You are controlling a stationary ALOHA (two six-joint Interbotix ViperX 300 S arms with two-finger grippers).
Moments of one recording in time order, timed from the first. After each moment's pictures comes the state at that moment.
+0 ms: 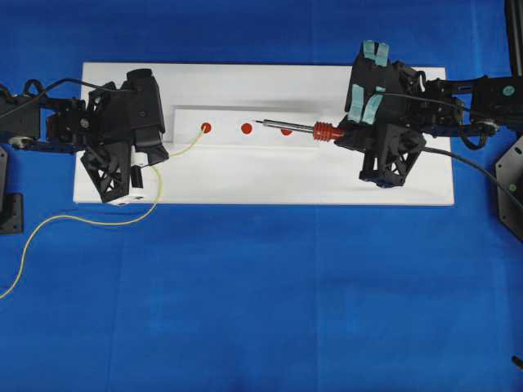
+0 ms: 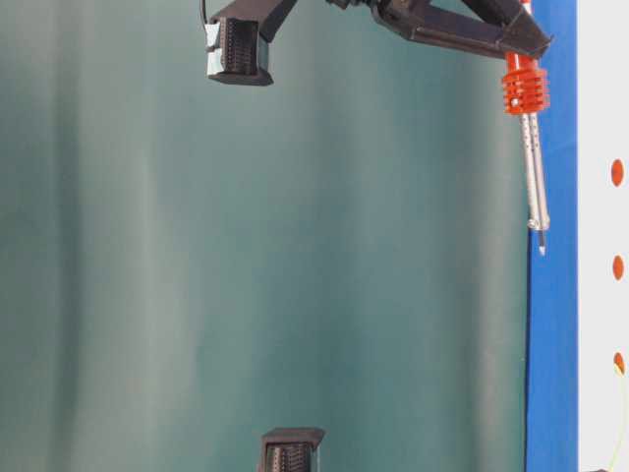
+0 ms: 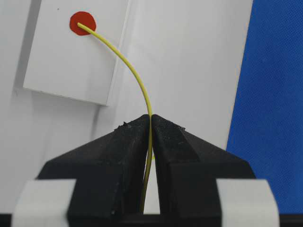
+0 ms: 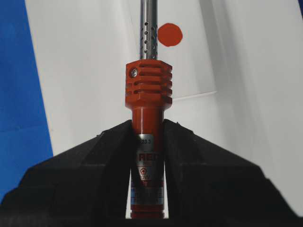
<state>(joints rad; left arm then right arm) 0.10 -0.21 0.92 0.00 0.12 -0.09 -0.18 -0.26 0.83 0.04 0.28 0.16</state>
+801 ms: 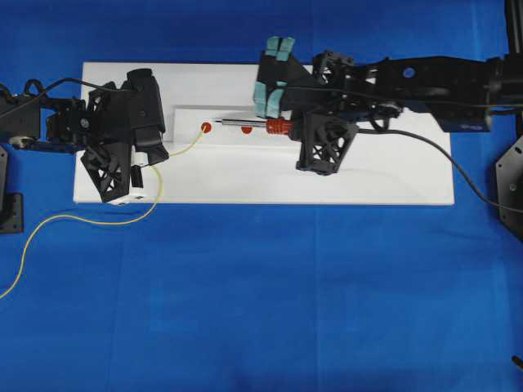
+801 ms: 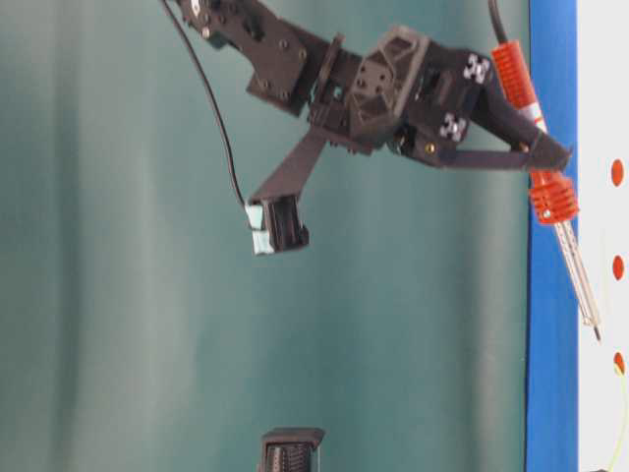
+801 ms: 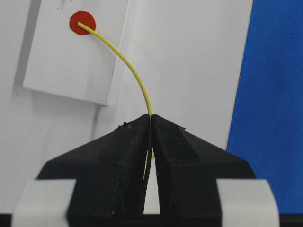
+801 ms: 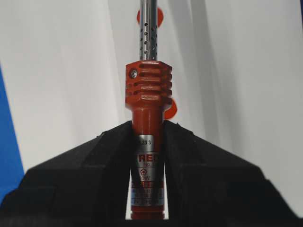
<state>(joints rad) 0.10 -0.21 0.92 0.00 0.12 -0.09 -0.18 0.05 0.46 -0.02 0.54 0.16</state>
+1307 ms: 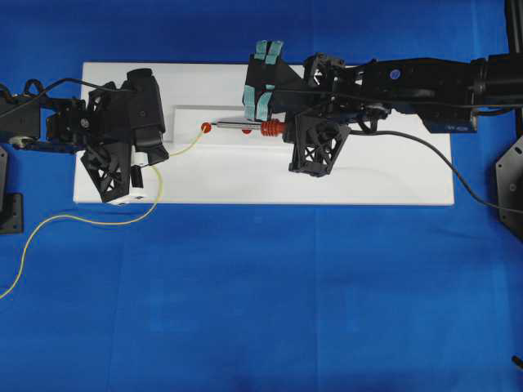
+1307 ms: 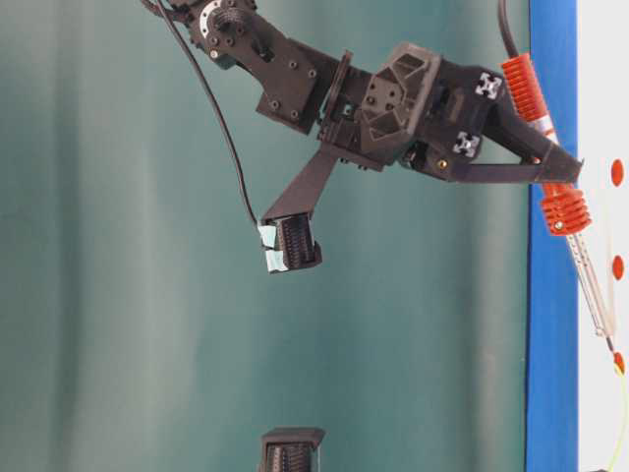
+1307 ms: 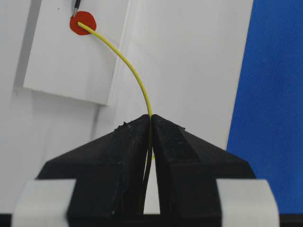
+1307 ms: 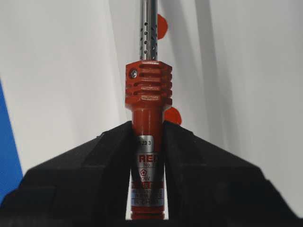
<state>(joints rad) 0.10 -0.21 0.92 0.00 0.12 -0.09 -0.17 0.08 0.43 -0.02 0.56 0.16</state>
